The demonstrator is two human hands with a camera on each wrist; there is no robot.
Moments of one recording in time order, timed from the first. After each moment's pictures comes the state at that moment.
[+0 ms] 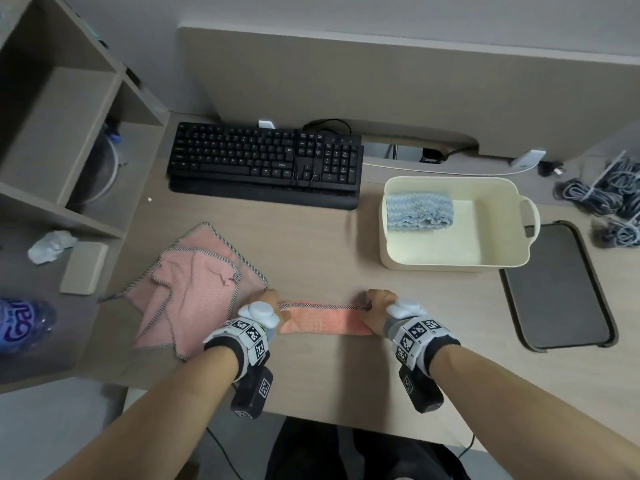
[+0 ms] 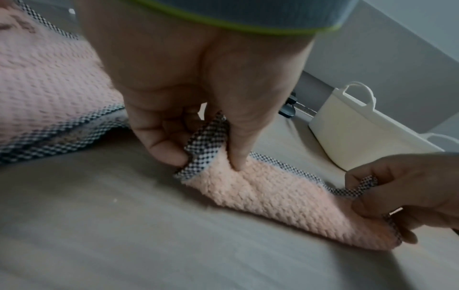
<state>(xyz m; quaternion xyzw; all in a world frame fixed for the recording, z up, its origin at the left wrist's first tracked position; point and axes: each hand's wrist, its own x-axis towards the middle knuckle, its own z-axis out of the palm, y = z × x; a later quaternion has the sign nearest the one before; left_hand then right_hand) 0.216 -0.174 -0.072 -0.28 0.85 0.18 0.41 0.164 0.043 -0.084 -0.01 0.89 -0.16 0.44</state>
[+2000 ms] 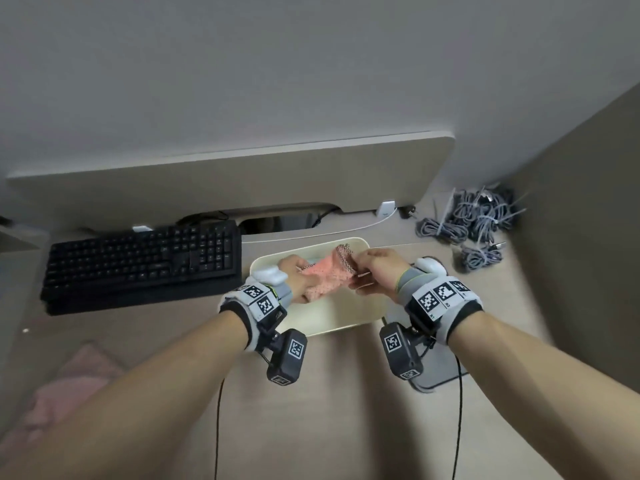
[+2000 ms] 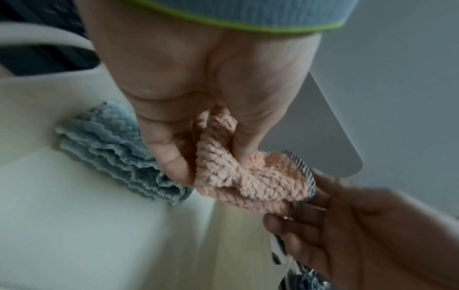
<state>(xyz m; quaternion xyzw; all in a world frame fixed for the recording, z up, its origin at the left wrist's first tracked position) -0.002 0.054 0.004 -0.27 0.73 0.56 0.29 -0.010 0.241 0.035 0.21 0.67 -0.63 0.33</state>
